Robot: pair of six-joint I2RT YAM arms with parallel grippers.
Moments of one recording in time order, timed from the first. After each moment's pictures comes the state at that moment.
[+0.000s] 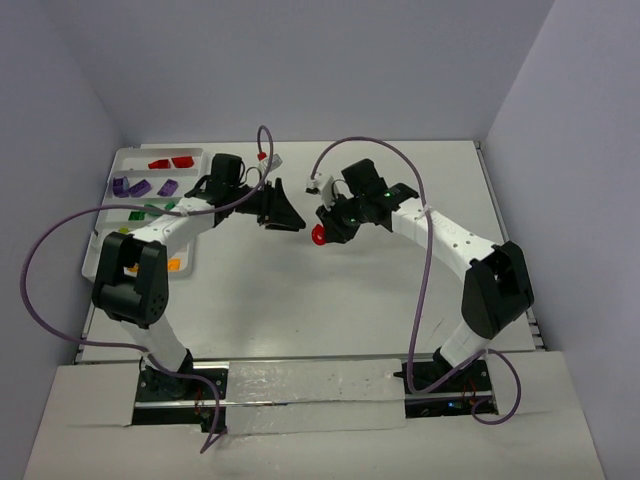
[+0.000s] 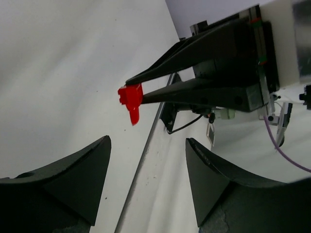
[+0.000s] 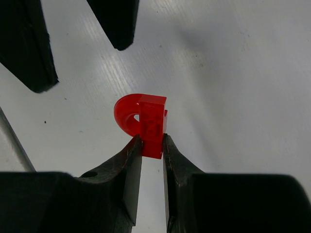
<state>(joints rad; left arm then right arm) -0.34 1.73 1.21 -0.16 1.11 -0.49 0.57 1.62 1.32 -0.60 -0.43 -0.34</state>
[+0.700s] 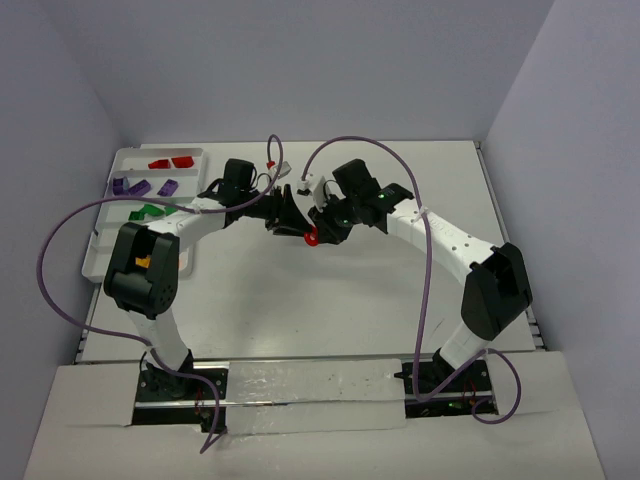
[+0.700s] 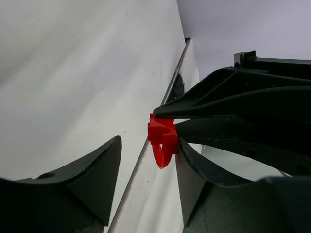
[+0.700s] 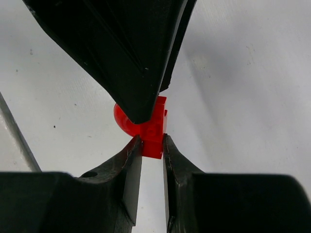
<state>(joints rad) -0.38 1.82 1.22 -0.14 1.06 -0.57 0.62 1.62 1.36 -0.61 -0.40 -0.32</state>
